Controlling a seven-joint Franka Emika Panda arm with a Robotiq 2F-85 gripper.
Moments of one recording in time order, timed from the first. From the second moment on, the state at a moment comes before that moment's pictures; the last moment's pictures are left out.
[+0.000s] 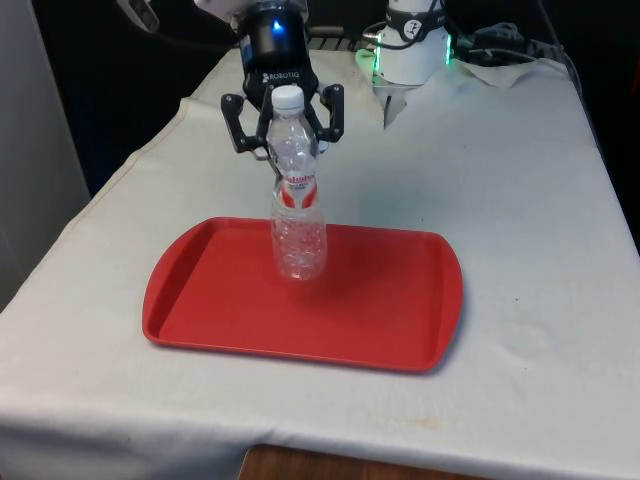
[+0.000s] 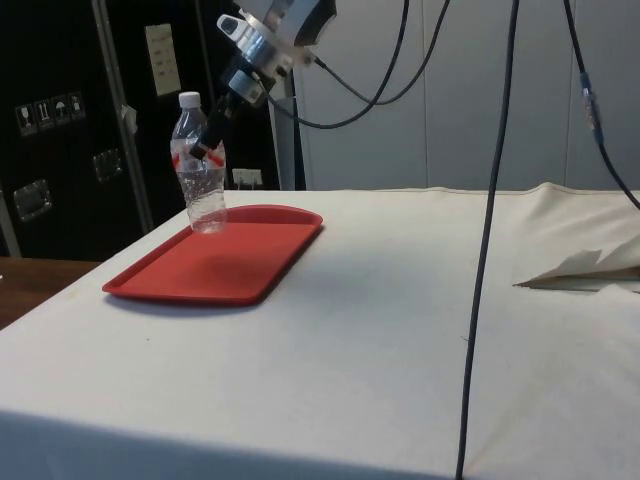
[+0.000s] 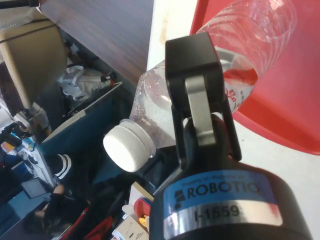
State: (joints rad) arm 0.23 0.48 -0.44 -1.89 1.42 2.63 -1.75
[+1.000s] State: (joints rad) arm 0.23 0.50 -0.44 -1.90 1.56 2.62 -1.91
